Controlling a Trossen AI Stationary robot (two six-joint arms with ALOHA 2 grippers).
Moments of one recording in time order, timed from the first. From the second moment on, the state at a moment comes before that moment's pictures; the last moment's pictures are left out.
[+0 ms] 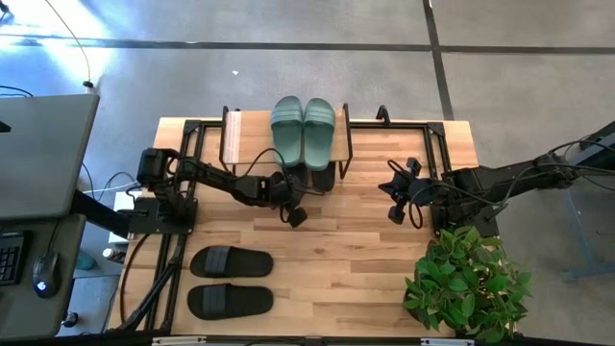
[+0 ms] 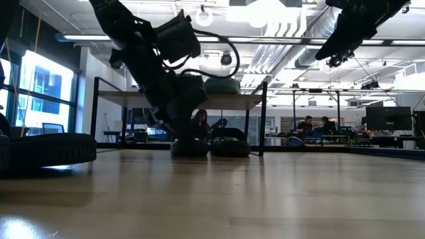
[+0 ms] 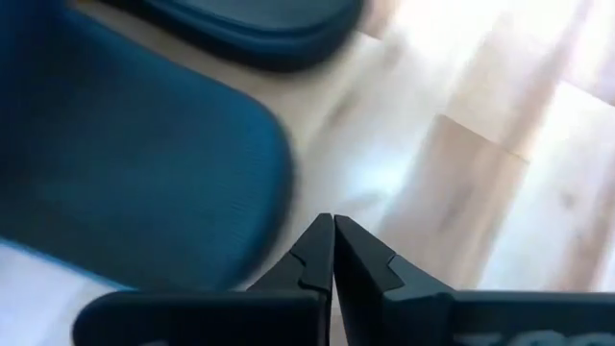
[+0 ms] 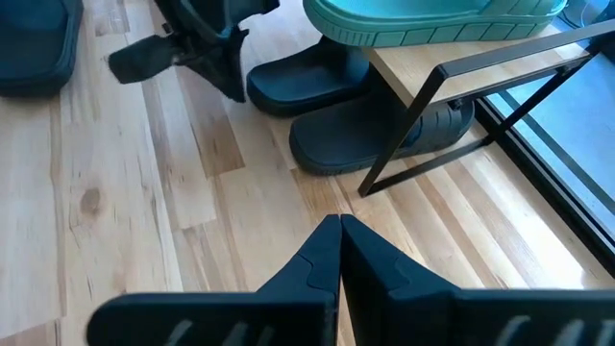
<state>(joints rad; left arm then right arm) 0.15 1.79 0.91 -0.10 -0.25 -0.43 0.20 0.84 0.74 -0.64 0.52 0.31</state>
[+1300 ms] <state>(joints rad) 0.14 1.45 0.48 0.19 -0.49 -0.95 0.20 0.78 0.74 -0.71 0.54 0.32</state>
